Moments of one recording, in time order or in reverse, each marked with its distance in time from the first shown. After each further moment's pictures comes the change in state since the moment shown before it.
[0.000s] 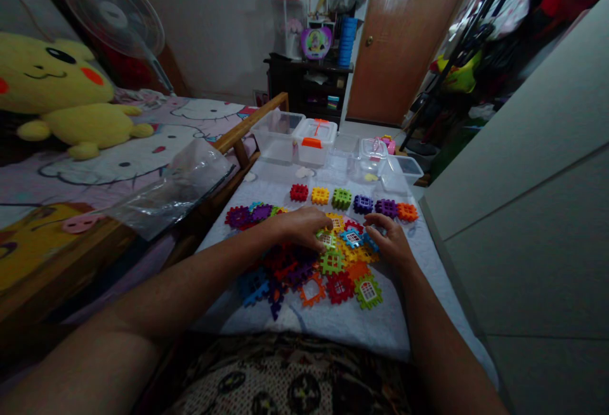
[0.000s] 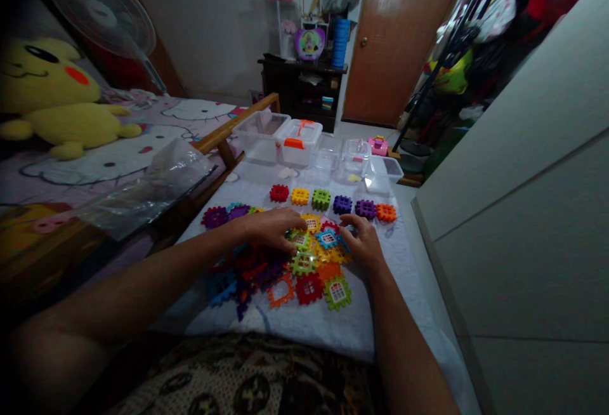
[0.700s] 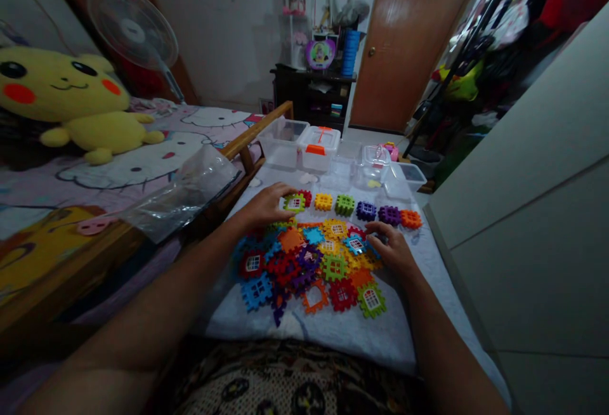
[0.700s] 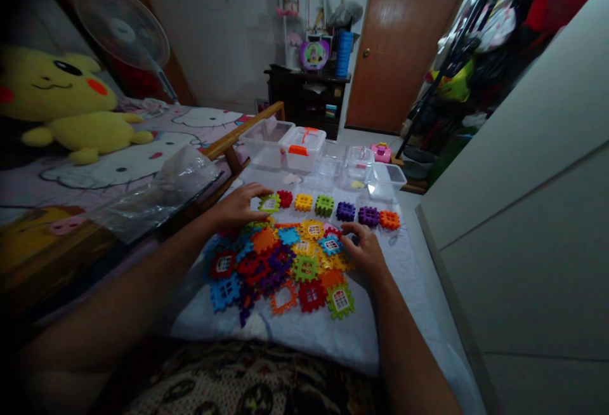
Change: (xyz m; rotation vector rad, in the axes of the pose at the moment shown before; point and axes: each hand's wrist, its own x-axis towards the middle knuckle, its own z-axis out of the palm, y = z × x) left_hand -0.051 -0.076 -0.008 -0.119 0.526 -0.249; right_hand -0.001 -0.002 0.001 -0.031 -0.047 0.003
